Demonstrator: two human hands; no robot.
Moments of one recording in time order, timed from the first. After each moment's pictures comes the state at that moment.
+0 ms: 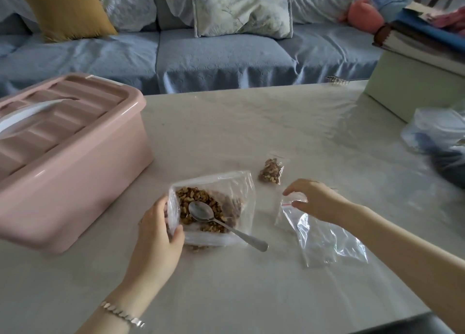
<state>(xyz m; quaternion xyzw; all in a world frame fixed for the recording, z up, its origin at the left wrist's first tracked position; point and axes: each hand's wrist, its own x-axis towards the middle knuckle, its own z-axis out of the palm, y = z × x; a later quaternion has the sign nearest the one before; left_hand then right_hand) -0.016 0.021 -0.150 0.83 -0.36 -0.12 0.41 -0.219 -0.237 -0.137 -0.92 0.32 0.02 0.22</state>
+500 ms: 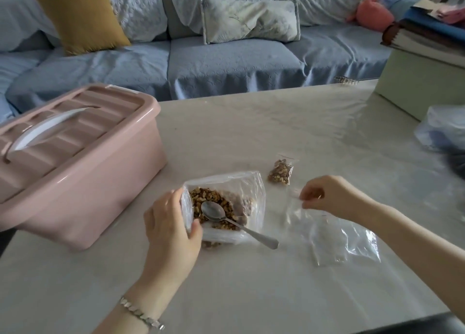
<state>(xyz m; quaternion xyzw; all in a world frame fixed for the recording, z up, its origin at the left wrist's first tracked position) -0.028 0.020 -0.123 0.84 -0.43 0.04 0.32 -0.224 -0.215 -0.096 -0.89 0.35 -0.03 0.30</state>
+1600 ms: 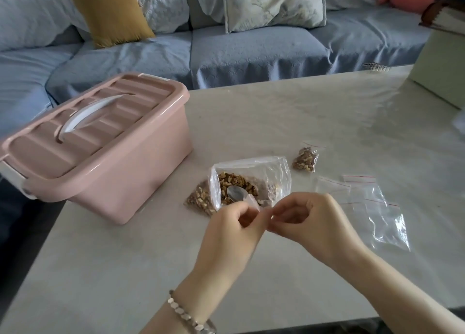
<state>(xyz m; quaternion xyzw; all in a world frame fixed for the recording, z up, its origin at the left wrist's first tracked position) -0.087 0.027 -0.067 0.77 -0.39 -0.22 0.46 -0.192 -0.065 -0.055 -0.73 0.37 -0.17 0.55</state>
